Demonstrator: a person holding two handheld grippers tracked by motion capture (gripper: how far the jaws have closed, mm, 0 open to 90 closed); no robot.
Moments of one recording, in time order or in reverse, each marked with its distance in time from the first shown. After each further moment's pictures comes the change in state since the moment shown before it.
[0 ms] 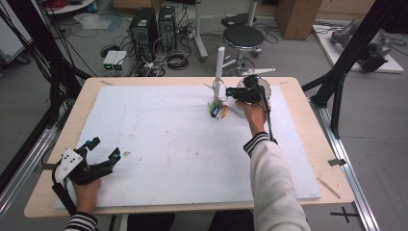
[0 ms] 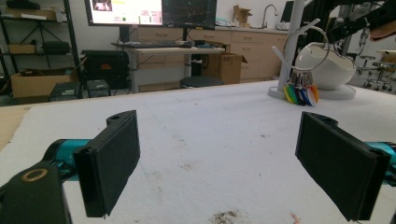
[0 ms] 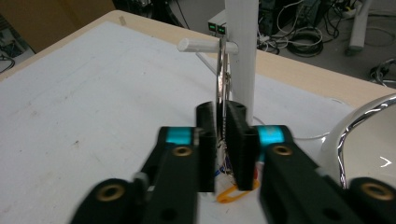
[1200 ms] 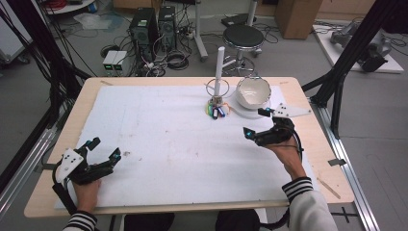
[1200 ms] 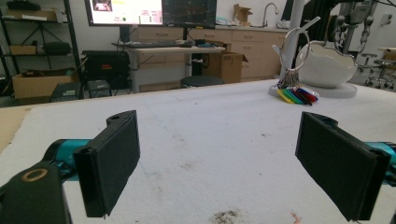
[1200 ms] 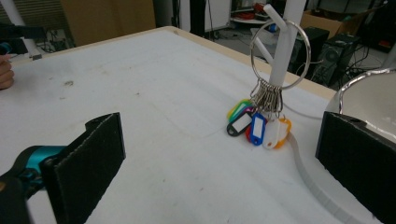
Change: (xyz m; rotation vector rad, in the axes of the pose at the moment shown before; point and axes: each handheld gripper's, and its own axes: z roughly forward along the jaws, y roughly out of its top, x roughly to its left) left arm -0.001 0.000 0.001 0.001 0.002 0.006; right arm 0.023 -0.095 -0.100 -0.195 0.112 -0.205
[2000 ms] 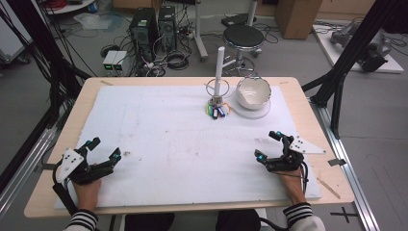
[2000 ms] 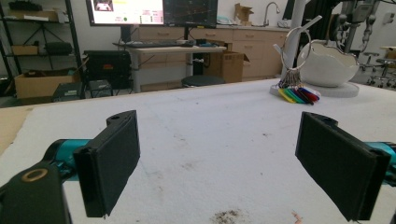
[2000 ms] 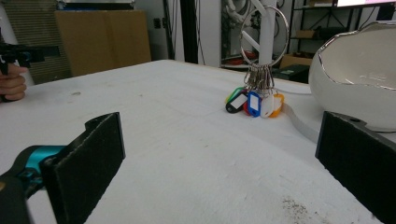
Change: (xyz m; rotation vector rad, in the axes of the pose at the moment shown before) left arm -0.001 0.000 0.000 -0.002 0.007 0.004; right arm 0.010 -0.100 -0.032 -0.238 -0.032 0.063
